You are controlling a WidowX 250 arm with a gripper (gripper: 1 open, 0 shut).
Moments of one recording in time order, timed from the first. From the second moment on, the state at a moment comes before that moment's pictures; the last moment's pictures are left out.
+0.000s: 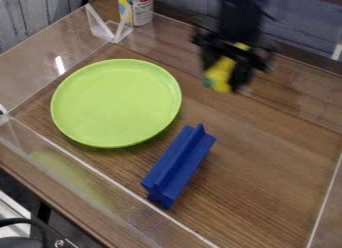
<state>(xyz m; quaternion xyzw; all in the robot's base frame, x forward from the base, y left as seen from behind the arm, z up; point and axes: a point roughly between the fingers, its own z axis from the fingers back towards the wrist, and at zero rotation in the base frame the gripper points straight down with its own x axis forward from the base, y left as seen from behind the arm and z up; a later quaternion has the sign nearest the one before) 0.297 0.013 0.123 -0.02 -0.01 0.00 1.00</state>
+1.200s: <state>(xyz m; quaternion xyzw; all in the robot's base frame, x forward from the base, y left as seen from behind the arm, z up) 0.238 0.129 0.035 -0.01 0.03 0.01 1.00</state>
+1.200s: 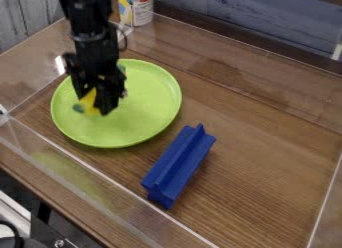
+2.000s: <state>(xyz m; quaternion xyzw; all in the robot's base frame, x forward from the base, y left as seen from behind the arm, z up) 0.246 0.122 0.021 0.00 0.03 0.01 1.00</state>
